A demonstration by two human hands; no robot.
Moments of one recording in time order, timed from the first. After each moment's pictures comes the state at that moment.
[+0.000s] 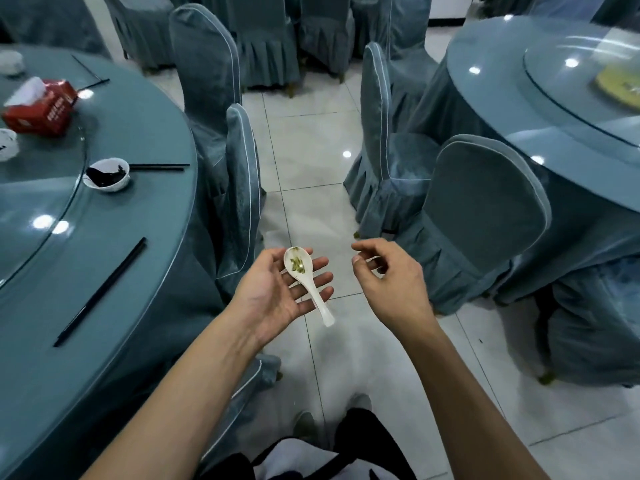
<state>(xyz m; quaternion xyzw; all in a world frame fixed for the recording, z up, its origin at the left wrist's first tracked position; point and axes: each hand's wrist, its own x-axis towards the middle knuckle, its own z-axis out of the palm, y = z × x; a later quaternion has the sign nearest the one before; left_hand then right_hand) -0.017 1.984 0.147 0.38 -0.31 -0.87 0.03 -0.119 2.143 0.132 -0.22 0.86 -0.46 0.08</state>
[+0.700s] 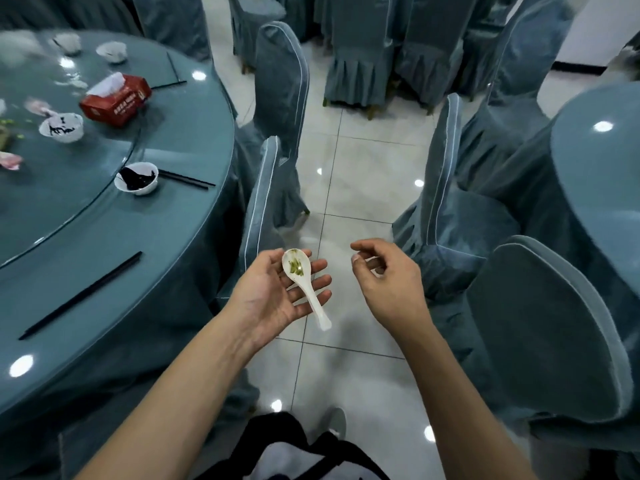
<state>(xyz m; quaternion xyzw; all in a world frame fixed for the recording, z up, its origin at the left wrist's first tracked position) -0.206 1.945 0.152 0.43 -0.26 -0.85 0.18 -0.361 2.054 0.132 -0.35 0.80 -0.45 0.16</state>
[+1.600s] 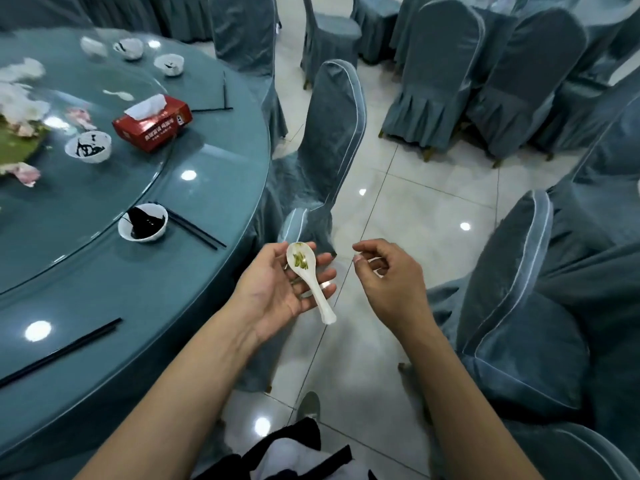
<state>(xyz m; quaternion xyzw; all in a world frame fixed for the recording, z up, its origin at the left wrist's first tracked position) -0.353 1.724 0.155 0.42 -0.20 -0.84 0.29 -0.530 1.795 0.126 -0.48 0.75 -0.42 0.18</state>
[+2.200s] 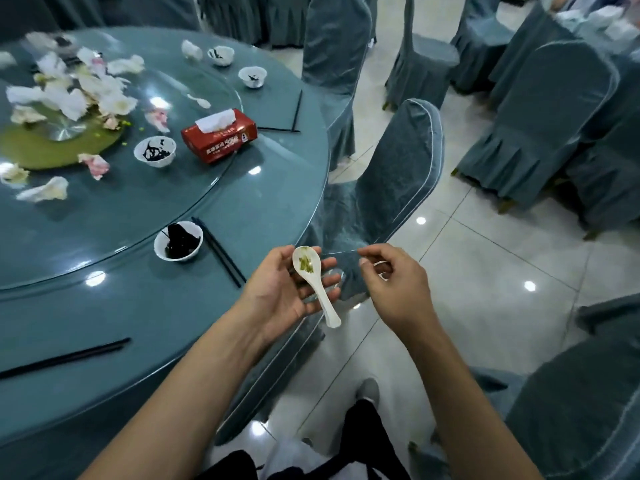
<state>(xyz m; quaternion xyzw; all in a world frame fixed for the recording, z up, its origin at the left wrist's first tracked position) -0.387 1.587 0.157 0.46 -0.14 -0.78 0.40 -0.575 1.605 0.125 -0.56 0.67 -0.41 0.27</state>
